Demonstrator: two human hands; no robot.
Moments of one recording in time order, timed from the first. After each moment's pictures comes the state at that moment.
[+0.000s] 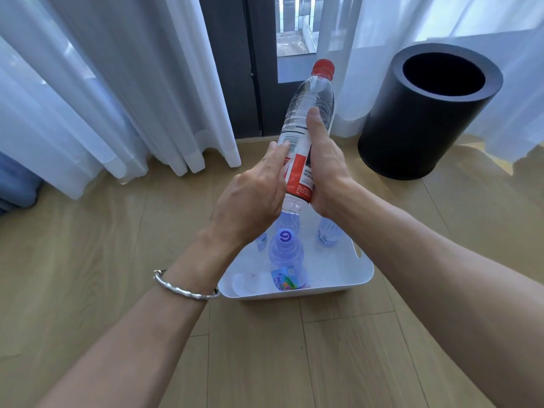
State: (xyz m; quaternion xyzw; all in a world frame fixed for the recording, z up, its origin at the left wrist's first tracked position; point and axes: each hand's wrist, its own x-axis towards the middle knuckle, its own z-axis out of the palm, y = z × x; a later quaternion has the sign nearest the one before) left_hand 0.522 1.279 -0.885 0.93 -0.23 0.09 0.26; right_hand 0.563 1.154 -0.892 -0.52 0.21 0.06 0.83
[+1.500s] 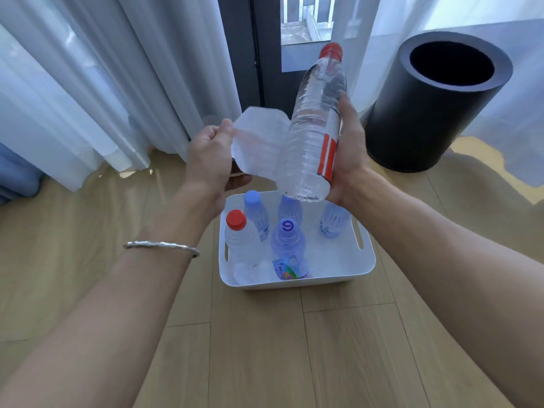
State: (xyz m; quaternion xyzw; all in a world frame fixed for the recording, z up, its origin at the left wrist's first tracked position) left_hand 0.552 1.303 -0.874 0.71 0.18 -0.02 0.69; right_hand 0.559 1.138 -0.889 -0.36 0.14 0.12 0.91
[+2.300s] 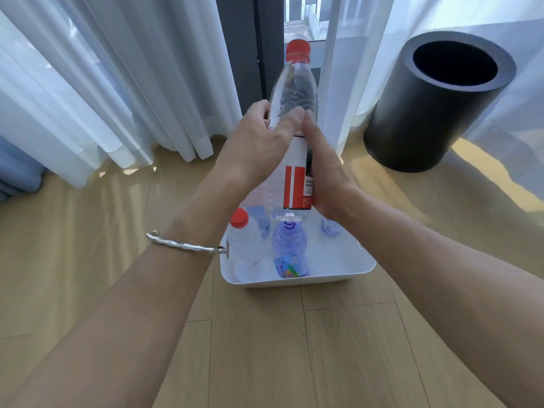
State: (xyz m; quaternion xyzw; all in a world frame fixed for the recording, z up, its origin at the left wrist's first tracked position) left_hand 0.548 1.272 -0.852 0.84 -0.02 -0.07 0.53; right_hand 0.538 1.160 -0.894 -0.57 0.04 0.11 0.82
